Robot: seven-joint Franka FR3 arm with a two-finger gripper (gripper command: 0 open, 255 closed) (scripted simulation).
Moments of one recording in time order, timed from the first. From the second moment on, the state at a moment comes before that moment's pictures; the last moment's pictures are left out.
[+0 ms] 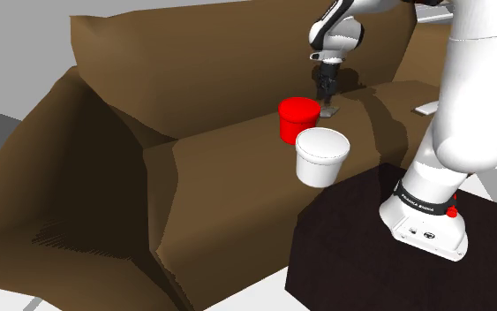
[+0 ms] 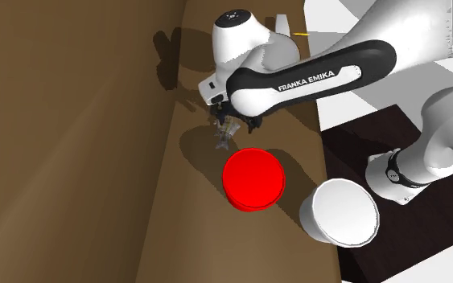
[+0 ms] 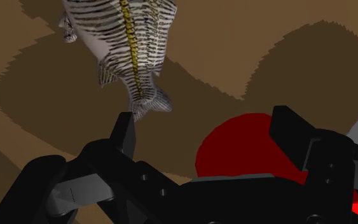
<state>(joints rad) 0.10 0.26 -0.76 -2.10 0.35 2.16 -1.69</state>
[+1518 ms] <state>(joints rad) -0.07 0.59 -0.61 -1.89 0.57 2.17 -1.93</state>
